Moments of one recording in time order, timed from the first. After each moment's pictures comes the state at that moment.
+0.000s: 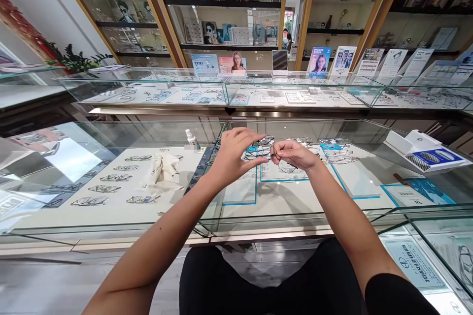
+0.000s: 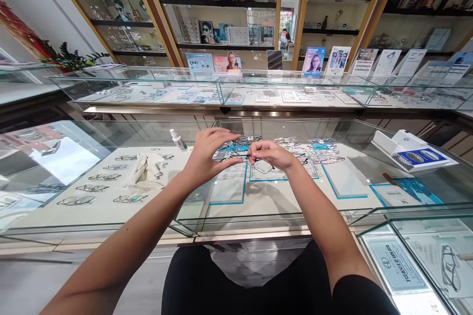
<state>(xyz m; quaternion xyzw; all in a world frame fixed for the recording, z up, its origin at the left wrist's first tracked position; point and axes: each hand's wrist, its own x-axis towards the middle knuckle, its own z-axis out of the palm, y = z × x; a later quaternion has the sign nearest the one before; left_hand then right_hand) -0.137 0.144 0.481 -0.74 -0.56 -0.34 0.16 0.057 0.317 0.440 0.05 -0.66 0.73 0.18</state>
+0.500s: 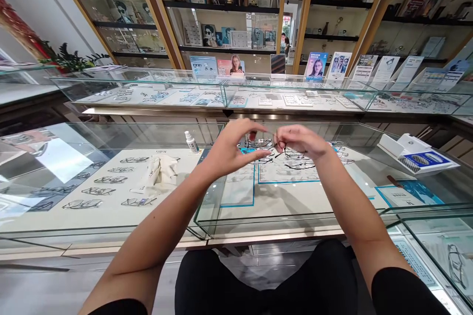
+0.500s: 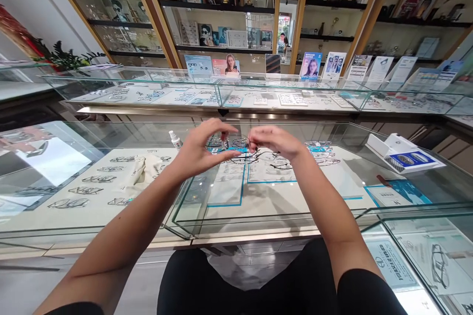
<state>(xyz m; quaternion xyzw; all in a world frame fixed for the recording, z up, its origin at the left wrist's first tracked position) -0.128 0.144 0.534 -0.77 -0.48 -0.41 0.09 0.077 0.311 0.517 0.04 -0.72 0.67 0.19</state>
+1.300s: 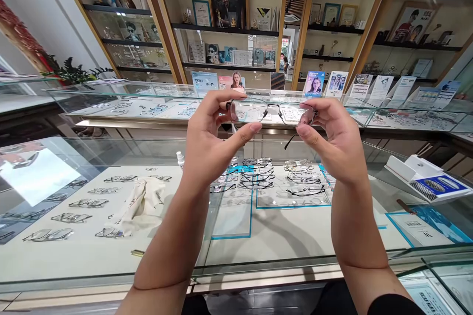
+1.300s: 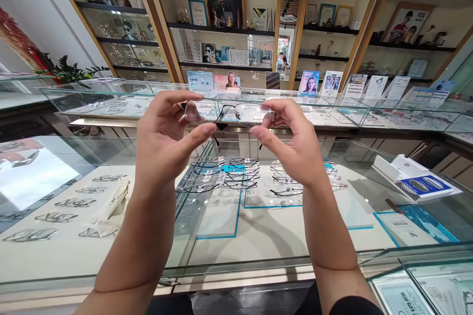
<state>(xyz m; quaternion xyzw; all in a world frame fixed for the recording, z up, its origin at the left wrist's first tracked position) -0.131 0.165 0.580 -0.63 -0.42 -0.65 0.09 0.092 0.278 0.575 -0.03 -0.78 0.28 0.57</state>
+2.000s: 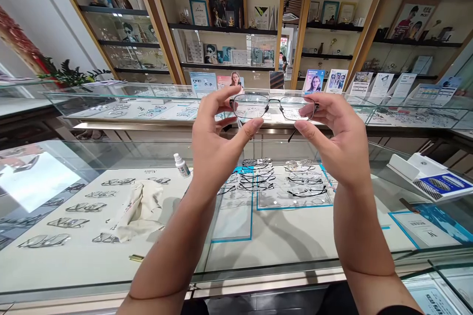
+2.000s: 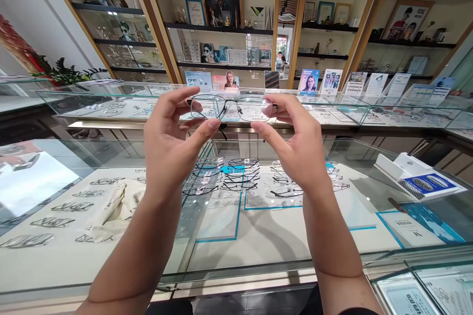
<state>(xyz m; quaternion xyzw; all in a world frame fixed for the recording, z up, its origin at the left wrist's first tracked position) -0.126 0.179 0.567 -0.59 -0.45 -0.66 0.14 0.089 0.280 0.572 -0.06 -0.76 0.23 0.61</state>
